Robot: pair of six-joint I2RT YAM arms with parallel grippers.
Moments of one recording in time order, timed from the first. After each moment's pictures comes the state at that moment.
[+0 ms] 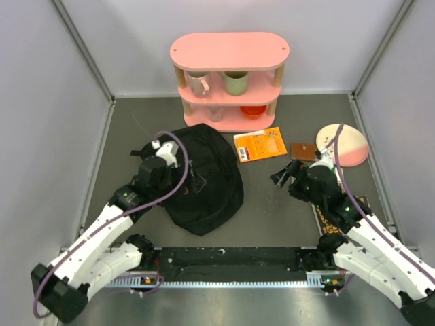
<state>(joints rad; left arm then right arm) -0.50 0.77 0.68 -0.47 0.09 -0.58 0.66 0.69 0.60 -0.44 0.18 0.92</state>
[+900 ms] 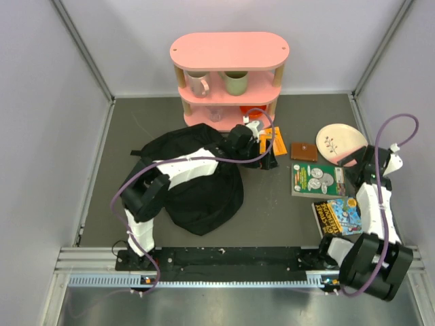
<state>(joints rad) -0.83 1.86 1.34 -0.04 0.23 -0.63 -0.37 1.03 0.67 -0.44 0.17 0.67</state>
